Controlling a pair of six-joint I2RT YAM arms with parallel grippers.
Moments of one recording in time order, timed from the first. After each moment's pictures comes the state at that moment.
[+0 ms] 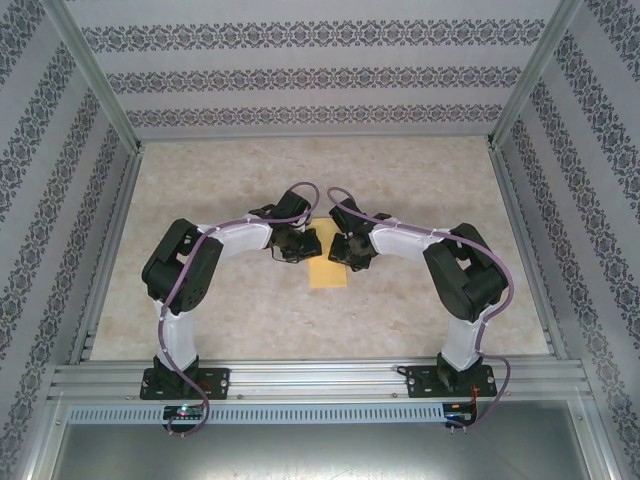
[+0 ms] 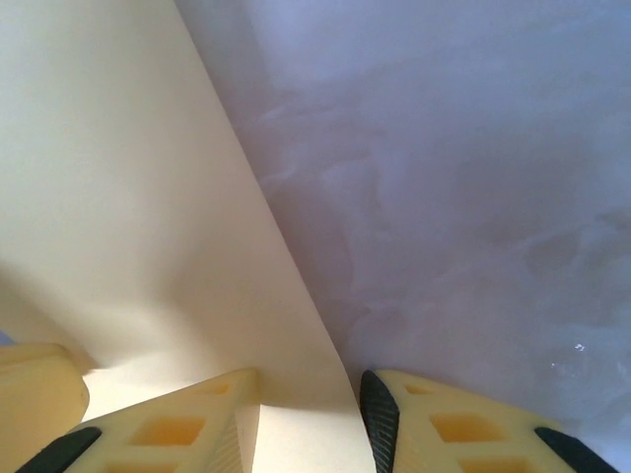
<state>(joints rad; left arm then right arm) -0.54 1.95 1.22 -0.35 0.37 -0.74 0.61 1.86 1.12 -0.49 -0.08 0.90</state>
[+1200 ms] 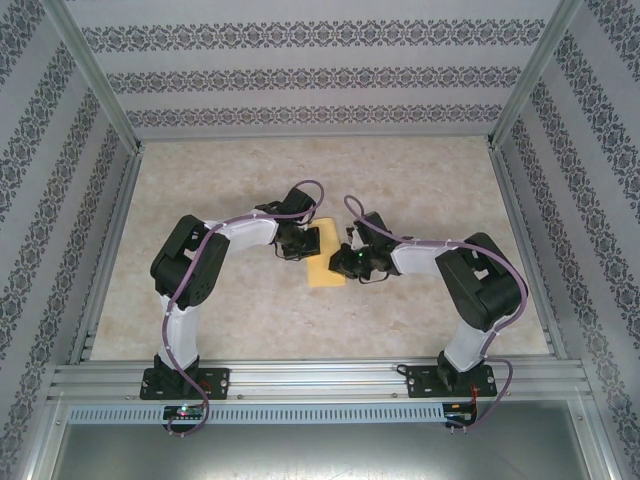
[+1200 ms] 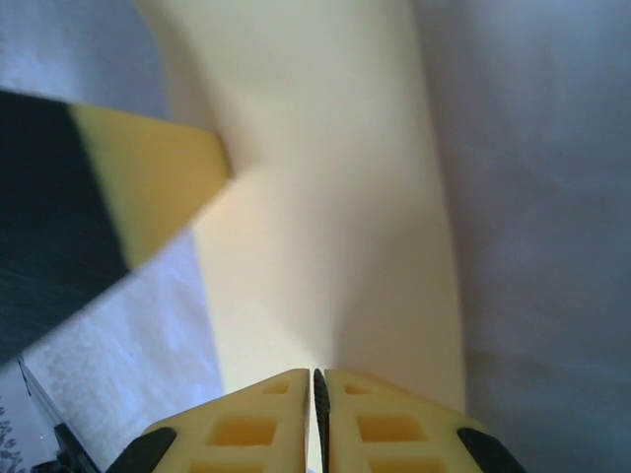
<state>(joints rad) -0.55 2.02 1.31 -0.45 0.30 -0.70 0.52 1.74 0.79 -0.03 -0.52 0.83</state>
